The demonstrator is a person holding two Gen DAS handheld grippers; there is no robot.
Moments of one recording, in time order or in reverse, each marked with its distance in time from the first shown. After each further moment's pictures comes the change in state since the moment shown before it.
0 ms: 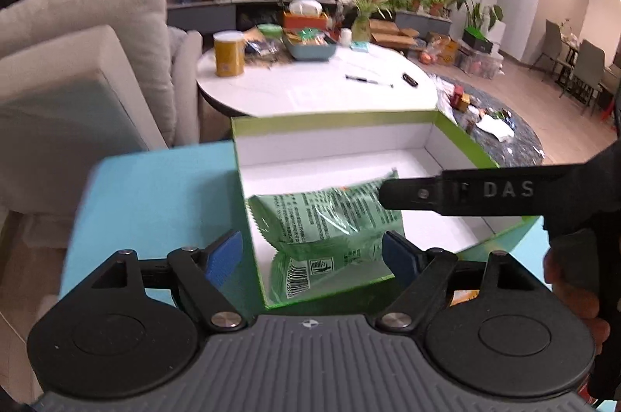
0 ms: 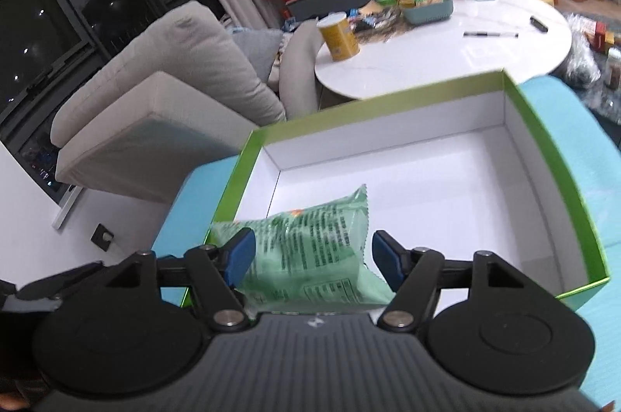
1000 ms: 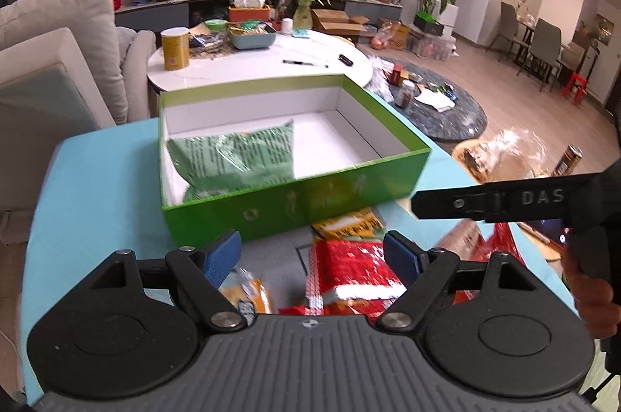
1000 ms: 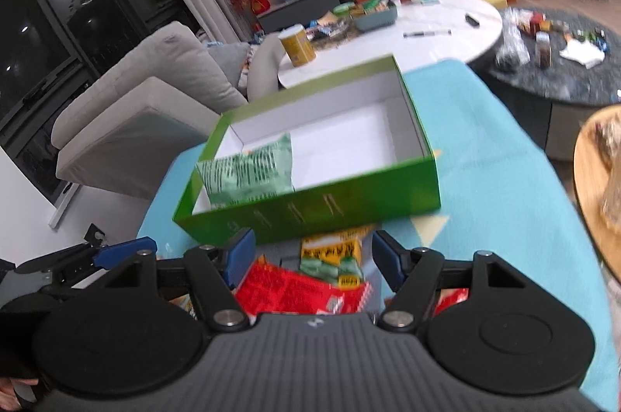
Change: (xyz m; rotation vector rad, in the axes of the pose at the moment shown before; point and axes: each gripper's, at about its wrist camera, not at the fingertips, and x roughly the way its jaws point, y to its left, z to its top) left arm -0.058 -0.066 -0.053 0.080 0.042 -0.127; right arm -0.096 -0.034 -0.056 0.070 0.004 -0.070
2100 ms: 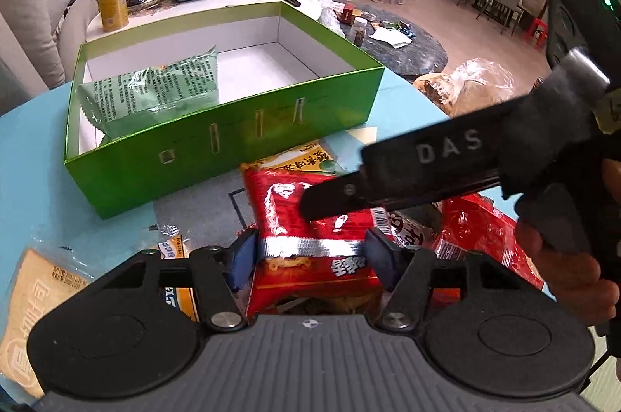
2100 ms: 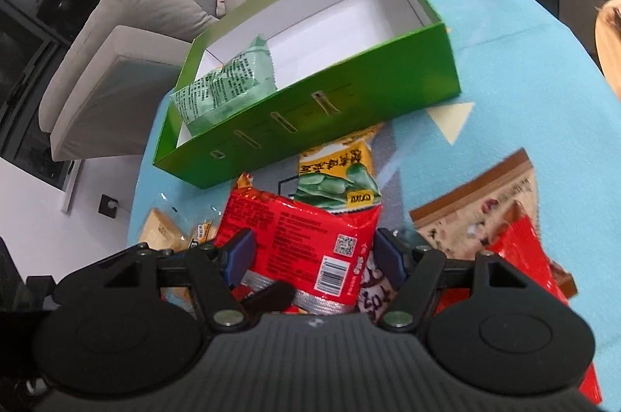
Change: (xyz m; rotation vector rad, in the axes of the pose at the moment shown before) left arm 0.043 -0.027 -0.023 0.094 0.152 -0.122; right arm 0.040 -0.010 -0.015 0.152 0.245 0.037
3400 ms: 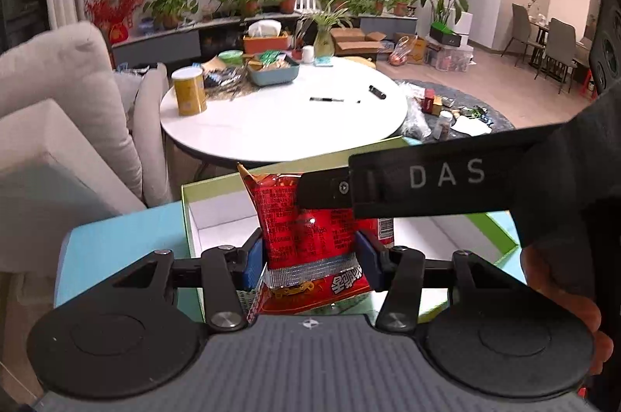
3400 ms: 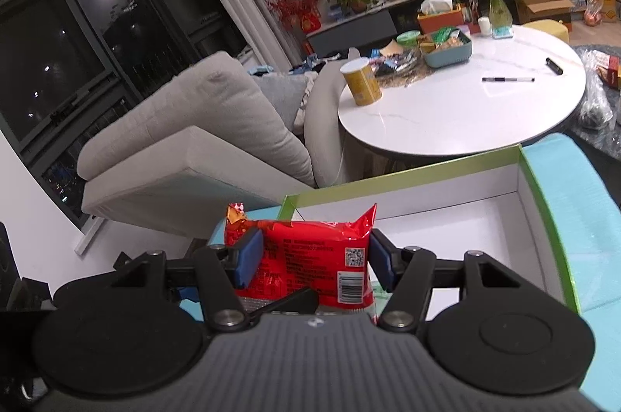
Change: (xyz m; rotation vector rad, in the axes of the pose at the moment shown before) left arm 0.000 0.090 0.109 -0.051 -0.198 0.200; right arm 0.025 0.077 0.107 -0.246 -0.288 0.093
